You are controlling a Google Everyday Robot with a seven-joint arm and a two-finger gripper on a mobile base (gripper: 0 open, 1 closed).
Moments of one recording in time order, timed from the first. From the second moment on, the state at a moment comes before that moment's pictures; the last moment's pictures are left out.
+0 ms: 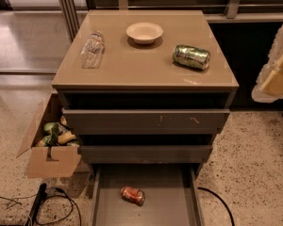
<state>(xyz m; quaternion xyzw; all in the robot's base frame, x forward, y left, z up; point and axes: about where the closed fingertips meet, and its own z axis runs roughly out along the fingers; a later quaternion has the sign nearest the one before) 0.402 -0.167 1.092 -0.61 0.73 -0.13 0.28</state>
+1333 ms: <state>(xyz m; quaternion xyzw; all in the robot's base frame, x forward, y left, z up) 0.402 -0.167 1.092 -0.61 0.73 -0.13 0.28</state>
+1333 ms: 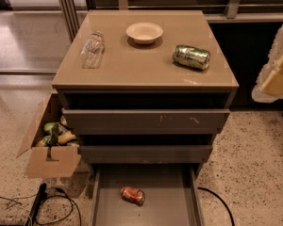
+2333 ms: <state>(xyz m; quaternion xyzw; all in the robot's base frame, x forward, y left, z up) 0.403 -0.157 0.994 -0.59 0.77 -0.07 0.23</state>
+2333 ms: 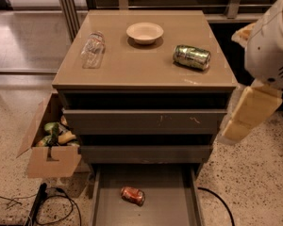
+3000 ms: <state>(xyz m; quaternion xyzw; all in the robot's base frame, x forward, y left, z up) 0.356 -0.203 0.947 -0.58 0.78 -0.05 0.23</state>
